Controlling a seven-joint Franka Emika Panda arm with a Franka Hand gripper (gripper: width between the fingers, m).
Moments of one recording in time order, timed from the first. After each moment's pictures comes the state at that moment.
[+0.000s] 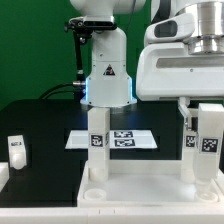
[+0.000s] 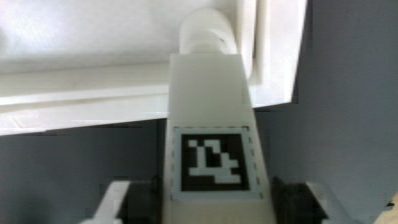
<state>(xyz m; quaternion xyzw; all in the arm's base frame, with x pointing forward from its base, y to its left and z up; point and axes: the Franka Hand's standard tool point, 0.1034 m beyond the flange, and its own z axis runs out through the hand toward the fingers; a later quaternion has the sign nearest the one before) 0.622 0.107 0.121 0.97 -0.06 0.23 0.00</state>
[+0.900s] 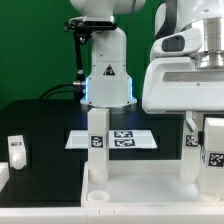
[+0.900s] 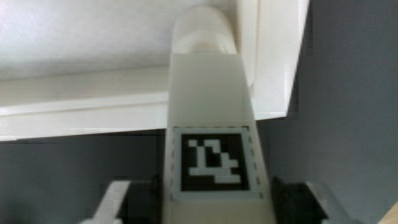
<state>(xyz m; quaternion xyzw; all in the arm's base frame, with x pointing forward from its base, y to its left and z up) 0.628 0.116 0.105 0.97 -0.05 0.24 0.01</state>
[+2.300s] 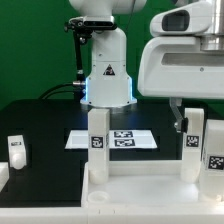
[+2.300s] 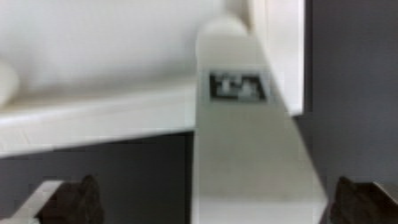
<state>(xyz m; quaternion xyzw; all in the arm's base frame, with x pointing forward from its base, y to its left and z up) 0.652 0.103 0.130 0.99 -0.09 0.06 0.01</state>
